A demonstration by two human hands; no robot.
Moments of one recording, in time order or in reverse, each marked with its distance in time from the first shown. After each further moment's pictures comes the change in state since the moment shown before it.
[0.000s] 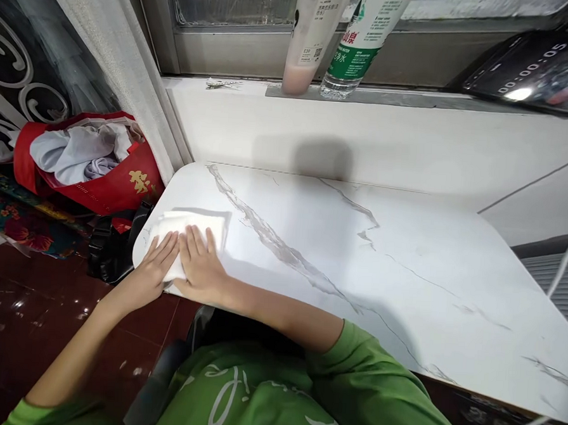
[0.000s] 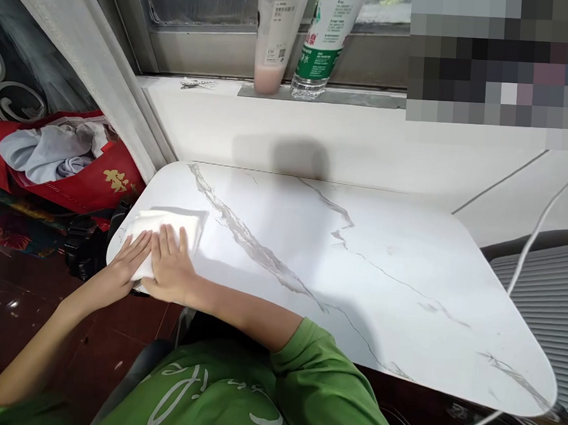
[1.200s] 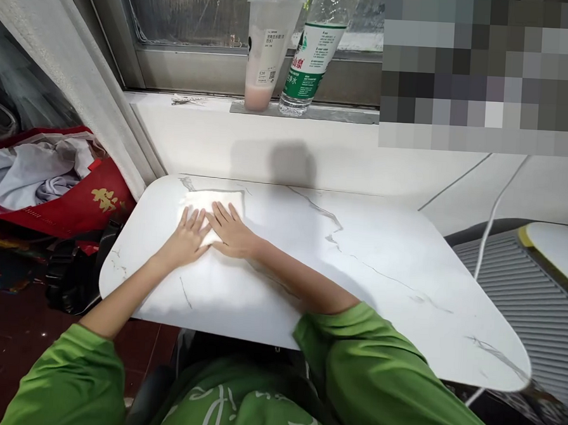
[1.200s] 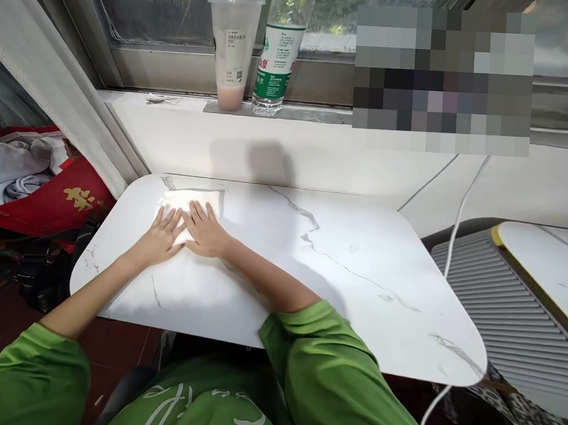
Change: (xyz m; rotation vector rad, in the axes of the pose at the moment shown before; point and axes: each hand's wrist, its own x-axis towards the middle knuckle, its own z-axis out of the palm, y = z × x) left_hand 0.168 0.005 0.025 0.139 0.063 0.093; right_hand -0.002 0.150 -0.054 -0.199 0.005 0.026
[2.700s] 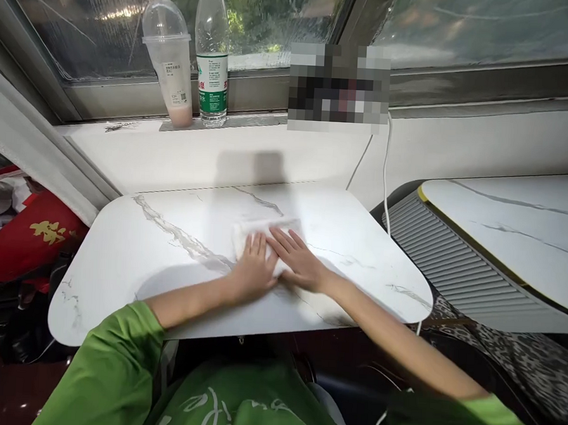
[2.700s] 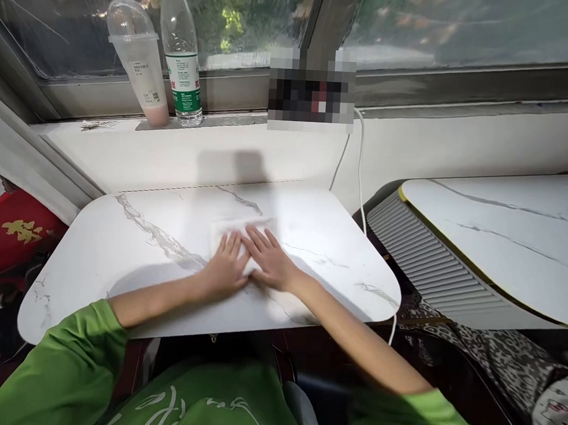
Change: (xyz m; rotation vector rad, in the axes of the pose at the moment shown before) left_hand 0.106 0.228 0.001 0.033 -0.037 0.310; right_hand -0.253 0.076 -0.013 -0.069 0.129 0.231
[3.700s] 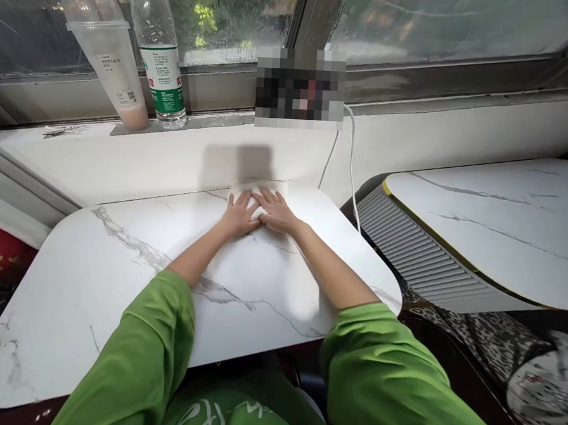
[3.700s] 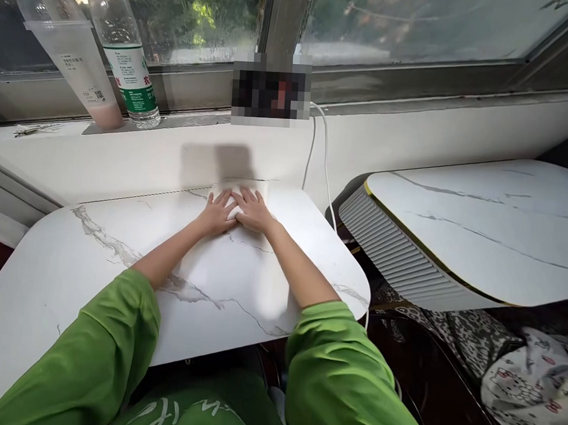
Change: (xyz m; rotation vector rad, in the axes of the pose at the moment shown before) left_hand 0.149 -0.072 0.005 -0.193 -0.055 -0.105; right_hand 0.076 0.116 -0.023 0.050 -0.013 0.461
